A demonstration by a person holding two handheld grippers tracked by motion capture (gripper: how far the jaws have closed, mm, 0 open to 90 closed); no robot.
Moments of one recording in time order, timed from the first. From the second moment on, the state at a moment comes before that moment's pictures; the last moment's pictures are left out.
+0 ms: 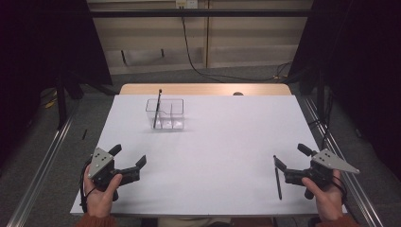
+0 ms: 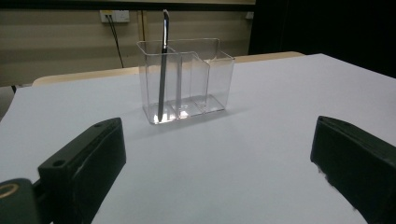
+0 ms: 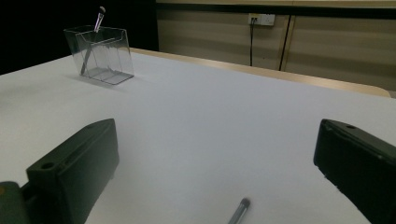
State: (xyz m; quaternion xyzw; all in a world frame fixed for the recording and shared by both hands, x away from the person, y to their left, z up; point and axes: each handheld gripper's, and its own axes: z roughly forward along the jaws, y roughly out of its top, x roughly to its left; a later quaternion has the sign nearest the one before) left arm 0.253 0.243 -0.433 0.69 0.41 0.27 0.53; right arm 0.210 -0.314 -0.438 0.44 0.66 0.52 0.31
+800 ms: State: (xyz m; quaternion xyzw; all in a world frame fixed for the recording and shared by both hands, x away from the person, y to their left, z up) left arm 0.254 0.244 -0.432 0.69 0.40 0.27 0.54; right arm 0.270 -0.317 -0.405 0.46 0.69 0.49 0.28
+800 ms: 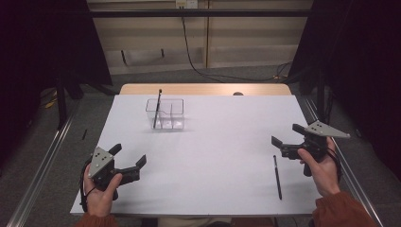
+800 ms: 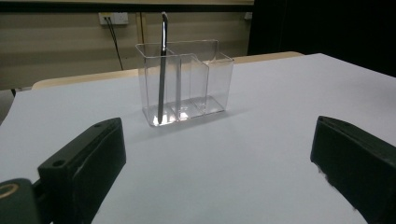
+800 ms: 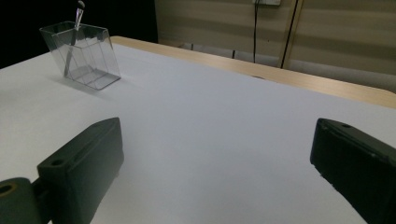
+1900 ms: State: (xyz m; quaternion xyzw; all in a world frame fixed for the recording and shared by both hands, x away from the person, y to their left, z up) left arm 0.259 0.243 -0.434 0.69 0.40 0.27 0.54; right arm 0.294 -0.314 -0.418 0.50 0.82 0.25 0.09
